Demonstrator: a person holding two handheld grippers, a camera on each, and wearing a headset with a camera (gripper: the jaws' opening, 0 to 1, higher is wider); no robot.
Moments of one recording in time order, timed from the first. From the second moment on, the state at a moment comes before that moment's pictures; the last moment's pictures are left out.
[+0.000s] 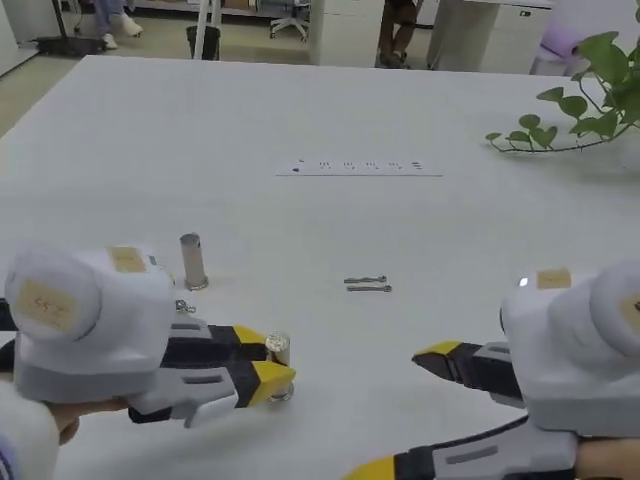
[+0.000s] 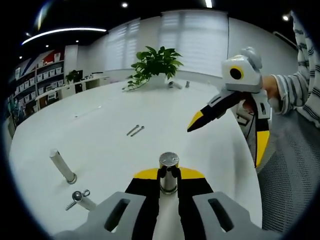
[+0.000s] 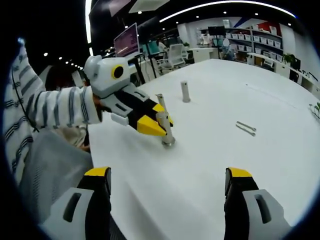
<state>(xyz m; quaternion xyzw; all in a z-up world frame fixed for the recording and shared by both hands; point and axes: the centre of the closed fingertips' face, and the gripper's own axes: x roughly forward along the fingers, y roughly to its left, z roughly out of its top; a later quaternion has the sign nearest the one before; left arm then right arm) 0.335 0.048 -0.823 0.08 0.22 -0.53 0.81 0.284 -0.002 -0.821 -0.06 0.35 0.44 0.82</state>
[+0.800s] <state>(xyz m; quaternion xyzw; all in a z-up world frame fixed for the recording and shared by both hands) 0.330 0.039 -0.832 0.08 0.21 -0.55 0.80 0.289 -0.004 -0.823 -0.06 0.35 0.43 0.83</state>
